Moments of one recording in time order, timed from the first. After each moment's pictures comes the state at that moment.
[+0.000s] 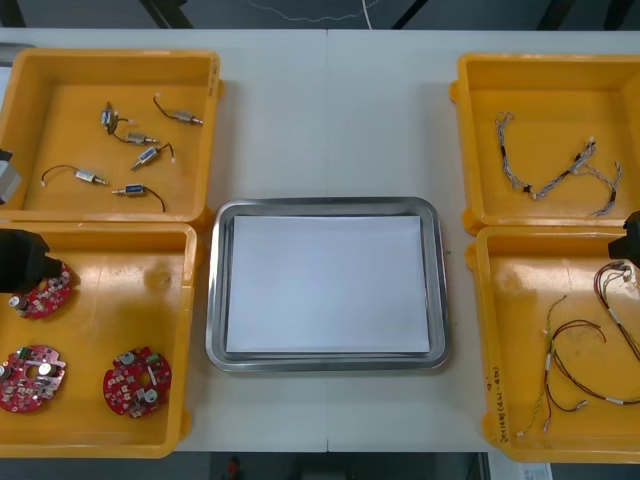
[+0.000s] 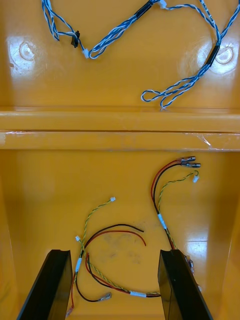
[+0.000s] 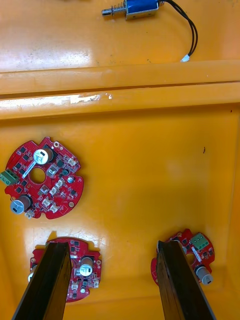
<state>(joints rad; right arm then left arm) -0.23 -0.69 -0.34 -2.15 -0.73 1.92 1.39 -0.13 0.61 0.39 -2.25 0.73 1.91 -1.44</state>
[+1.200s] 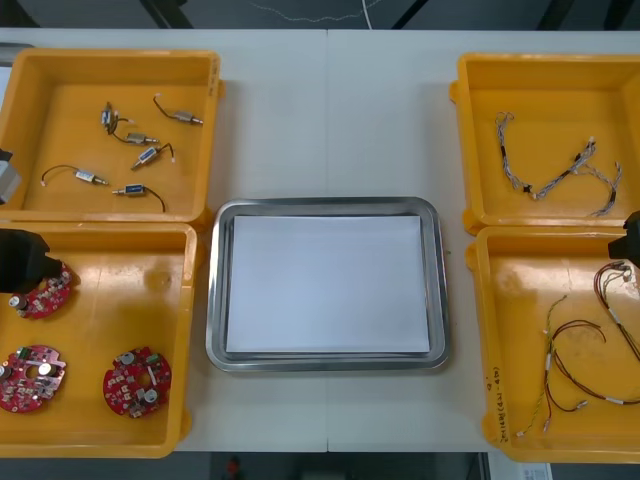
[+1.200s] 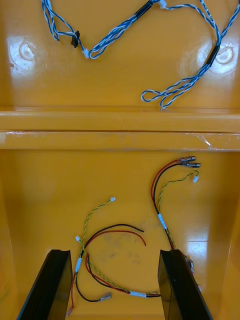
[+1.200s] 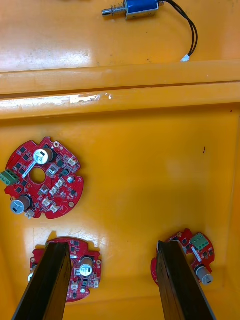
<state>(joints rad) -0.23 -0.69 -0.34 -2.15 -0.73 1.92 1.39 -0.13 0.61 0.39 -2.25 0.73 1.91 -1.44</state>
